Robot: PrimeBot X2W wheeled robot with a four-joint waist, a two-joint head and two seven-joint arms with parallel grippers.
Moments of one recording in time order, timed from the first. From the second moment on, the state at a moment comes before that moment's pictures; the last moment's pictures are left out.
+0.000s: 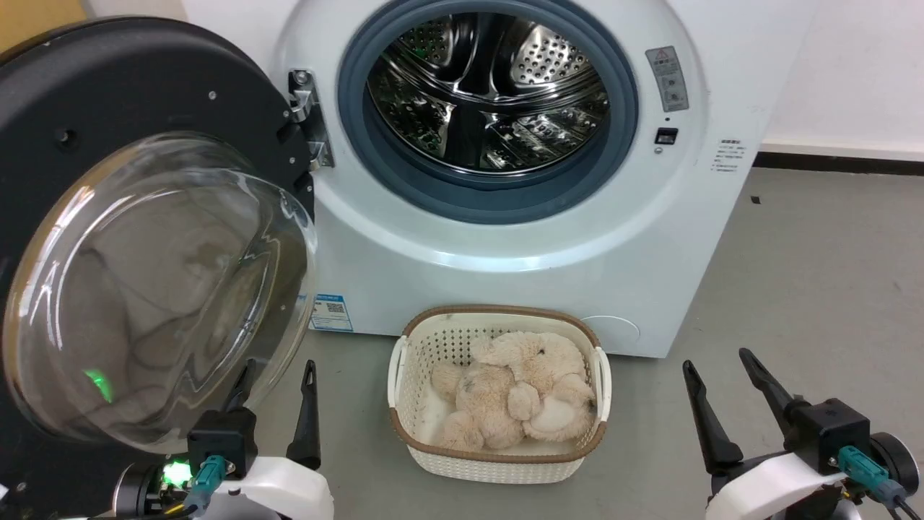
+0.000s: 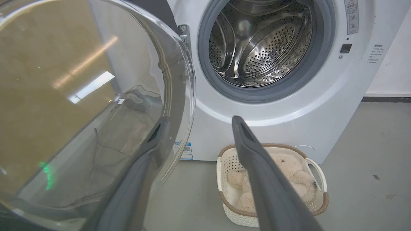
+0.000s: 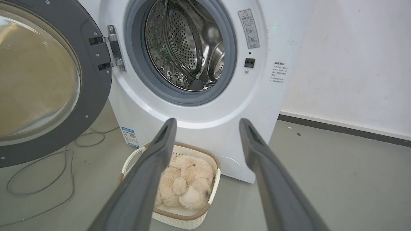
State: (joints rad) left arm 0.02 0.05 -0.02 0.01 -0.01 0.02 -0.04; right arm 0.02 -0.06 0.01 0.00 0.03 0.13 -0.03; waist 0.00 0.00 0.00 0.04
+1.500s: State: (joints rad) left arm 0.04 0.05 0.01 -0.02 -0.05 0.07 -0.13; right arm -0.01 -0.10 0.10 0.04 0.13 0.13 -0.13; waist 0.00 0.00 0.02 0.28
